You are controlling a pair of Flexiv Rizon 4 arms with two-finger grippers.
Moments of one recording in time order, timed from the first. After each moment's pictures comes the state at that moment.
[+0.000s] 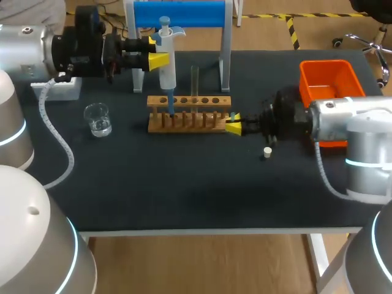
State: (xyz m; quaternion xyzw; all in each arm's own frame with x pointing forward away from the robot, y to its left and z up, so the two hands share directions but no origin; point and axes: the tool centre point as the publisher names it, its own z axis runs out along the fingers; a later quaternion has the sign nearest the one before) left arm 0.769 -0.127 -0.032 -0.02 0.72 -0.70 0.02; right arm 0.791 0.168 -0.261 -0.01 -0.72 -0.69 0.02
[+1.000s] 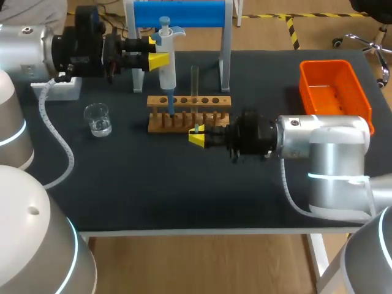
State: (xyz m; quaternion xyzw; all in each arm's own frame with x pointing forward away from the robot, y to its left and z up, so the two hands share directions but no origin) left arm 0.769 -0.127 -0.032 -0.02 0.72 -0.70 0.02; right arm 0.764 0.243 -0.259 -0.01 -0.70 -0.71 0.00
